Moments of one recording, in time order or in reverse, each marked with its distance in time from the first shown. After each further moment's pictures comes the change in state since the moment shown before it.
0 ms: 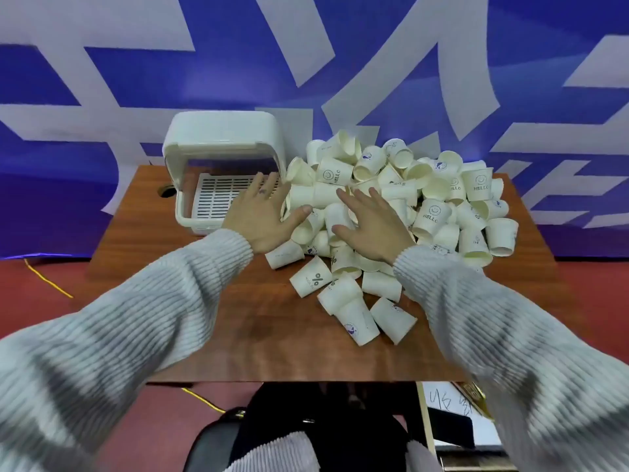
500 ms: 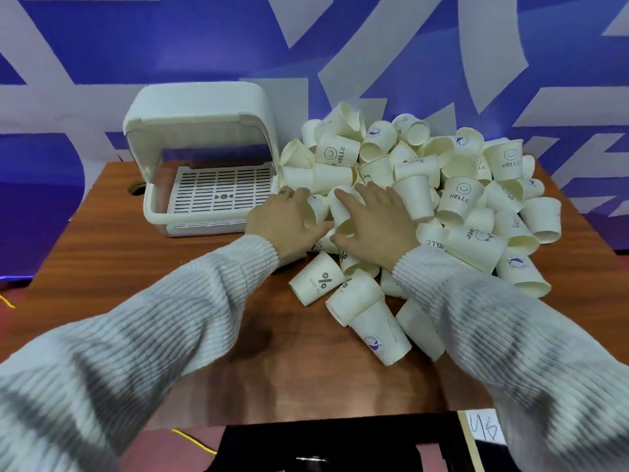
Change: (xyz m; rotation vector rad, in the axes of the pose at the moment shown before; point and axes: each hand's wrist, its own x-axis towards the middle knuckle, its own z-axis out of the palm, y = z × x) left_hand 0.050 -0.005 0.113 0.073 0.063 0.011; right_hand 0.049 0.045 0.103 -0.374 0.191 -0.045
